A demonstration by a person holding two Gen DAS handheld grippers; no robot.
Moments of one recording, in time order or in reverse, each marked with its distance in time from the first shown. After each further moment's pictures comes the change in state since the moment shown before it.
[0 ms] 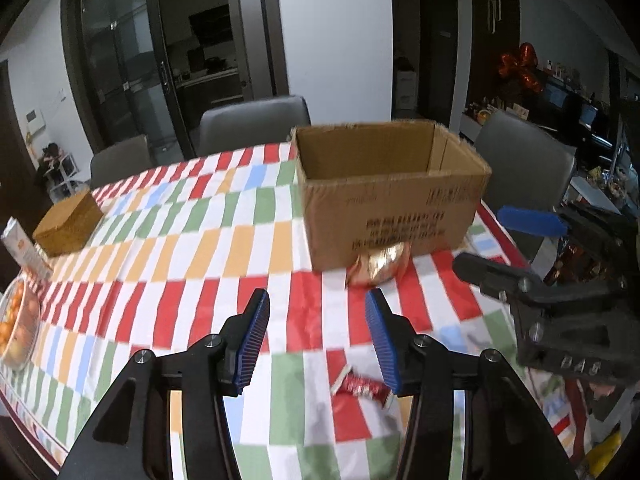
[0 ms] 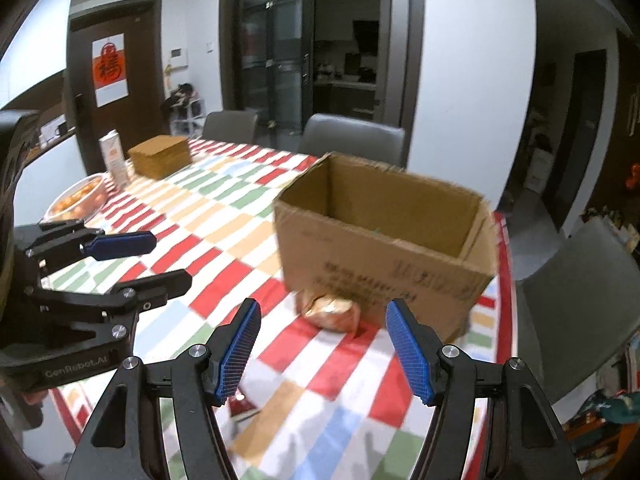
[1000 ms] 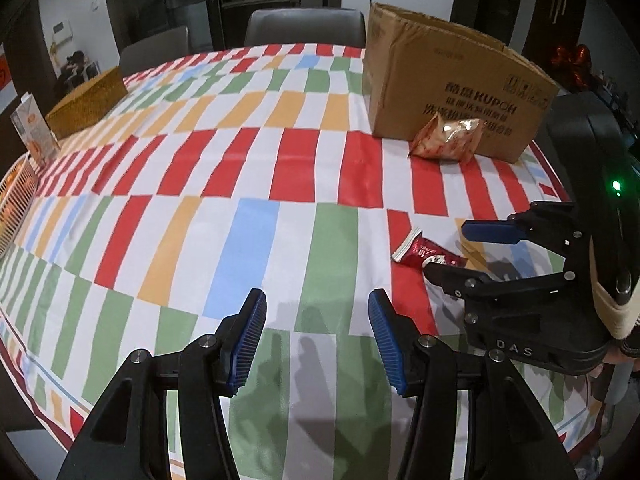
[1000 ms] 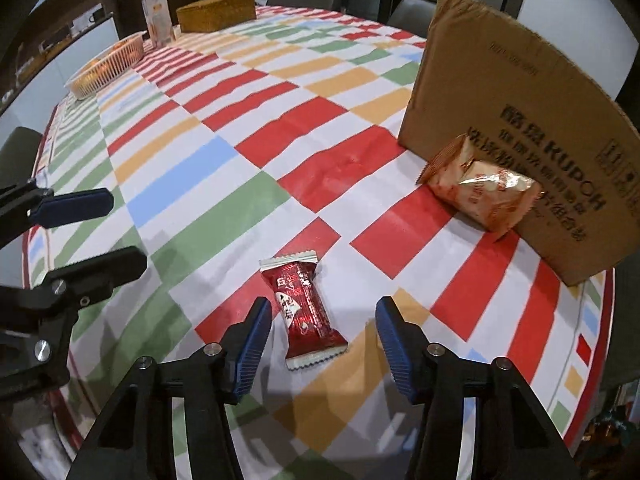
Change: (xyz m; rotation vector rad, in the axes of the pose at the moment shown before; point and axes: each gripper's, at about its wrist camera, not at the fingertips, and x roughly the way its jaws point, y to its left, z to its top) left arm 0.041 0.044 -0.109 -0.187 0.225 0.039; right arm 0.125 0.080 -0.078 -0.200 0.401 0.132
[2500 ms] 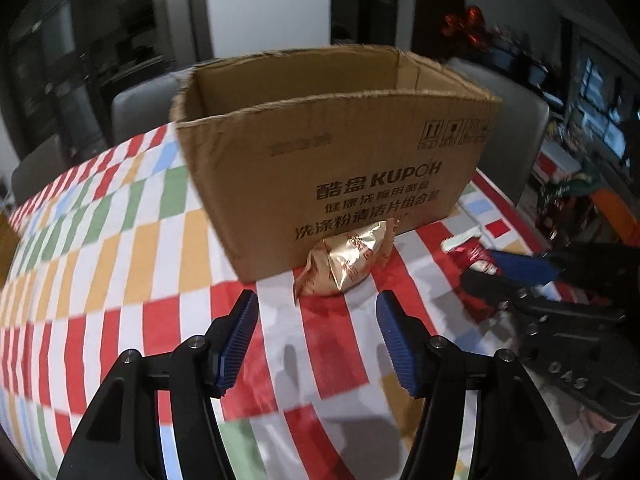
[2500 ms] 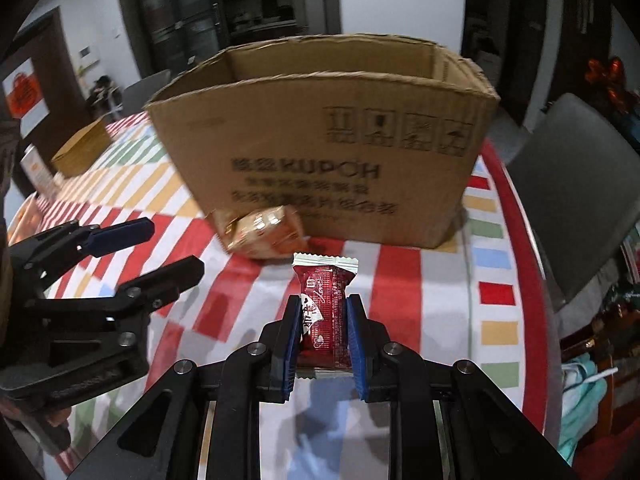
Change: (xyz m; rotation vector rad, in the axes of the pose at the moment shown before) left arm 0.063 -0.096 0.124 0.380 -0.123 -0.222; right arm -0.050 -0.119 -0.014 0.519 -0.184 -0.211
